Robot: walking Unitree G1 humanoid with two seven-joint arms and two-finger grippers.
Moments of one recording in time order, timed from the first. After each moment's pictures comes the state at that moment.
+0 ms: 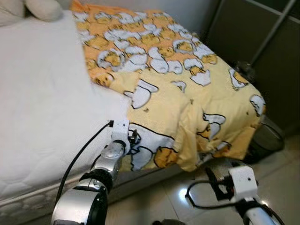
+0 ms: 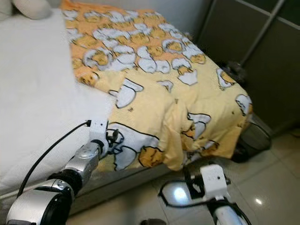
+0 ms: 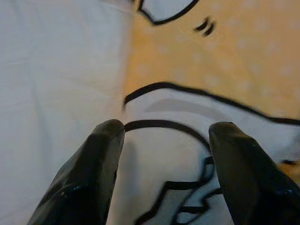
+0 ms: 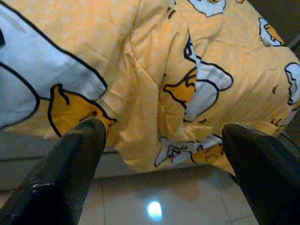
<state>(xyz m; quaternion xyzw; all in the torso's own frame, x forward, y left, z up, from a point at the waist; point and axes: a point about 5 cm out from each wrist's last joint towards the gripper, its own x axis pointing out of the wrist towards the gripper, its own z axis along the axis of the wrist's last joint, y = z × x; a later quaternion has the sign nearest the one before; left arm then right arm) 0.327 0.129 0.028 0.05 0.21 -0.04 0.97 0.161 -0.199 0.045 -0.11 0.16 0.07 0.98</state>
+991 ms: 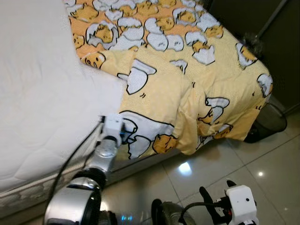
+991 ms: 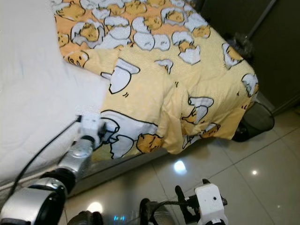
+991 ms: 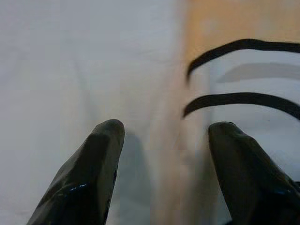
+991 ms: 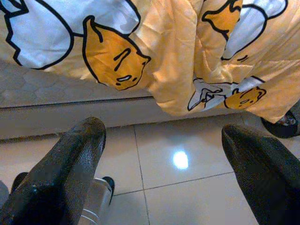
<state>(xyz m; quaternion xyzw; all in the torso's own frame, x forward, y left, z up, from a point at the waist) 0.335 0.150 0.042 0.12 0.15 0.01 0.98 0.116 -0.178 0.046 -0.08 0.21 0.09 0.97</state>
